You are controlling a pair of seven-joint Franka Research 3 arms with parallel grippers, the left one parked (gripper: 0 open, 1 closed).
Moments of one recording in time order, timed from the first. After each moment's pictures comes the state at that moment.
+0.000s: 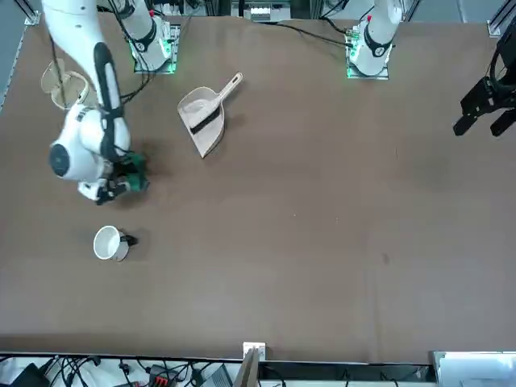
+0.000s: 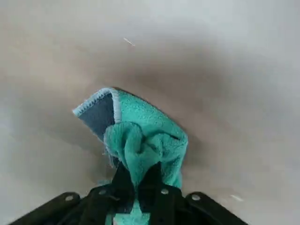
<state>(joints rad) 0.56 0.48 -0.71 -2.17 0.28 2.20 -0.82</state>
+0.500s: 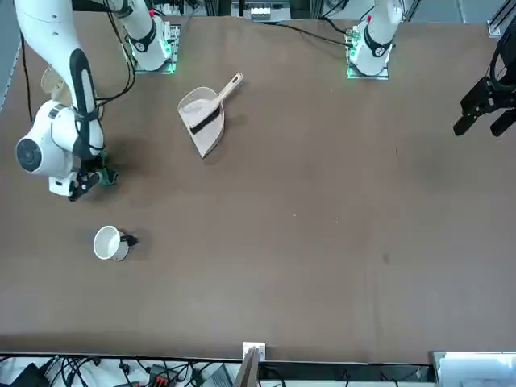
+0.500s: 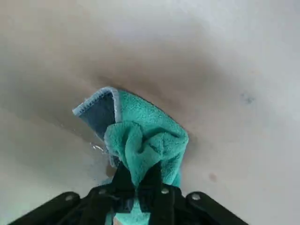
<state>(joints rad) 0.44 0.49 -0.71 -2.17 0.15 2.27 -1.02</state>
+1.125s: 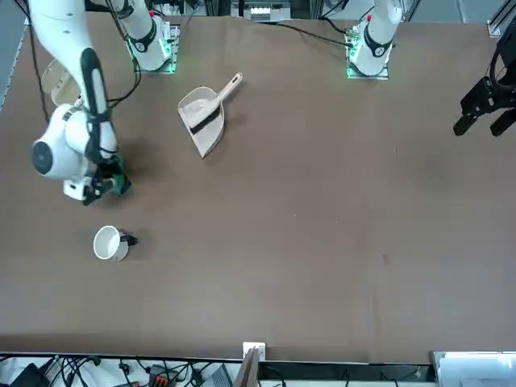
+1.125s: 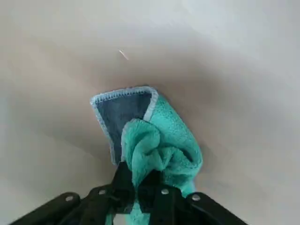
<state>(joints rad) 0.62 0.49 -0.69 -2.16 0.38 2.23 -0.78</state>
